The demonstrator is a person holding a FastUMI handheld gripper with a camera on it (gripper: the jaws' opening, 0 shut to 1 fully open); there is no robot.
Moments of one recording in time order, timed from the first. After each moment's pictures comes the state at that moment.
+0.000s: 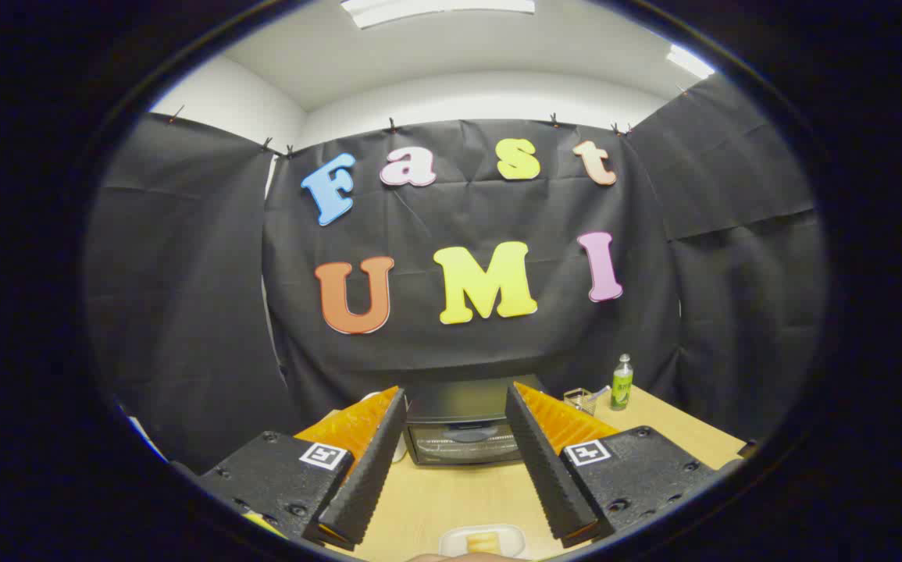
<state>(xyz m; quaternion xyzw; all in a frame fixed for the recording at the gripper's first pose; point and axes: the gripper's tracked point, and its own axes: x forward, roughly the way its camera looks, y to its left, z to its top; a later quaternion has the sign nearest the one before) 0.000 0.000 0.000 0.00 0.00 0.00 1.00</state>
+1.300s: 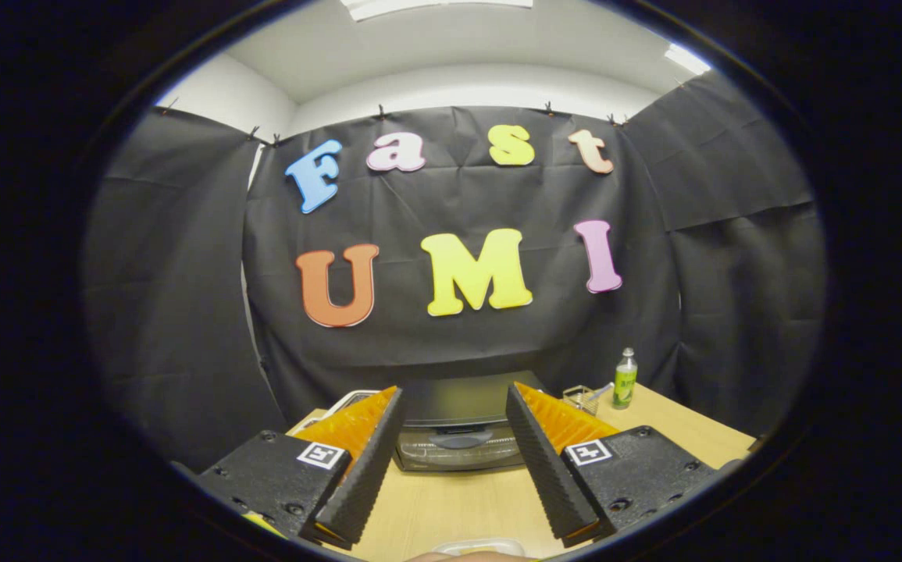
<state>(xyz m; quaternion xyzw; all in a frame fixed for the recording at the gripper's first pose) 0.076 -0.007 -0.034 0.00 0.01 -0.01 1.00</state>
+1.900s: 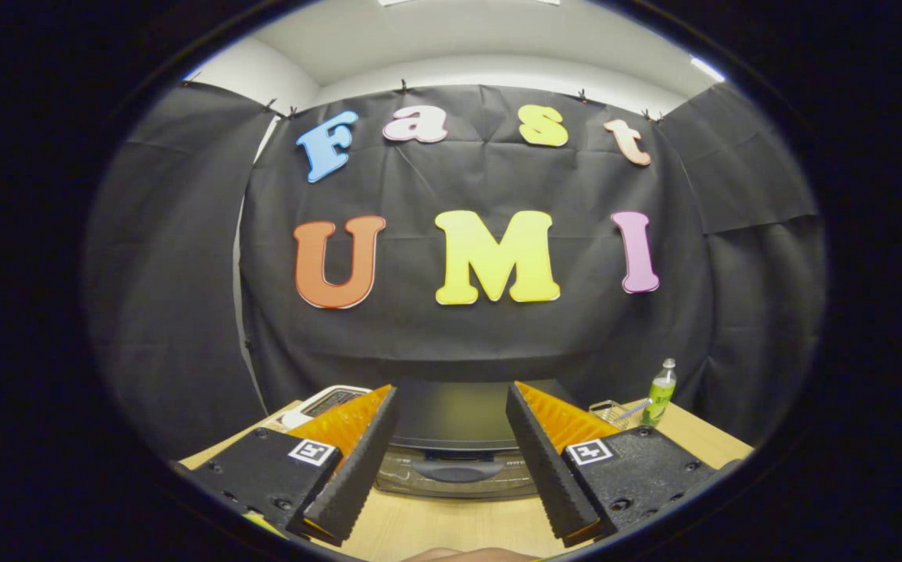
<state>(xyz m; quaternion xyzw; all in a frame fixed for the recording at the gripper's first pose) 0.214 -0.018 -0.090 -0.04 0.02 0.01 1.00</state>
